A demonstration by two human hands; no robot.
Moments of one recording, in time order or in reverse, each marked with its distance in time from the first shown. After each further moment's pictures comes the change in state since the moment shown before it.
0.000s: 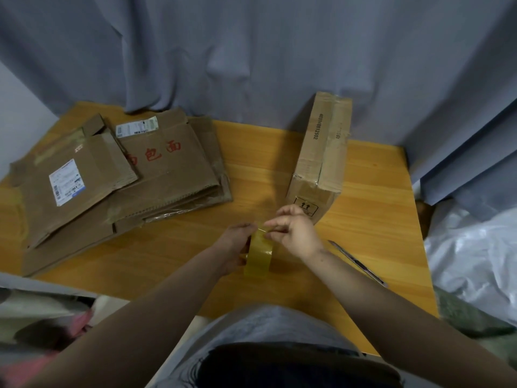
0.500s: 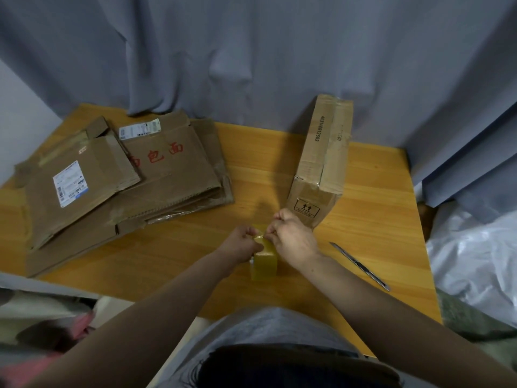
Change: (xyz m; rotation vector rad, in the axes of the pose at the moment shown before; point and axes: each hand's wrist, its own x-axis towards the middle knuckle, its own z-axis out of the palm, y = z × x) left_hand -0.003 -0.001 -0.002 0.302 0.046 0.074; right_hand -0.005 -0.007 0.005 -0.485 0.019 -0.163
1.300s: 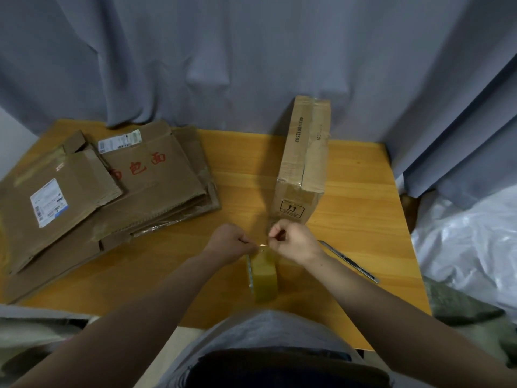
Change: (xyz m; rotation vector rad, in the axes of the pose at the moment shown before) left_hand 0.013 0.011 -0.005 0.663 0.052 0.370; right_hand -0.009 0.022 -0.014 0.346 -0.115 0.279
